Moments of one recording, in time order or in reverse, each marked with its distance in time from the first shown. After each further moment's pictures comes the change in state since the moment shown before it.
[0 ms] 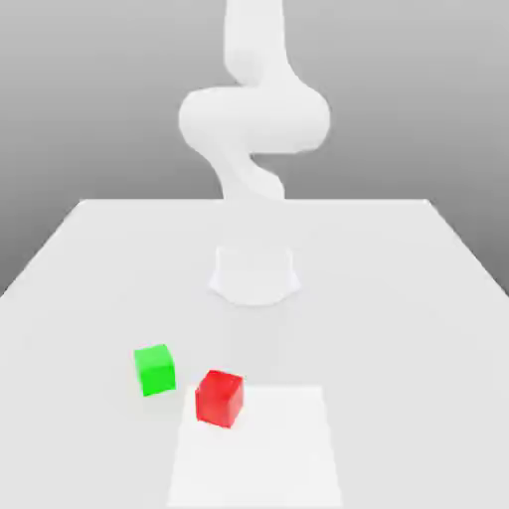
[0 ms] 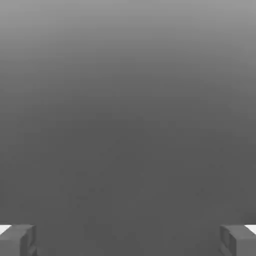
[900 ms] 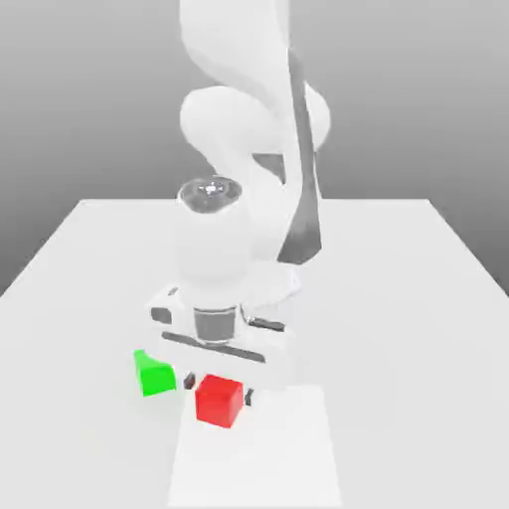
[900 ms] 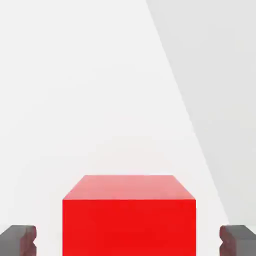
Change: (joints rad) arm -0.111 0.927 -0.009 -0.469 0.009 0.675 0.183
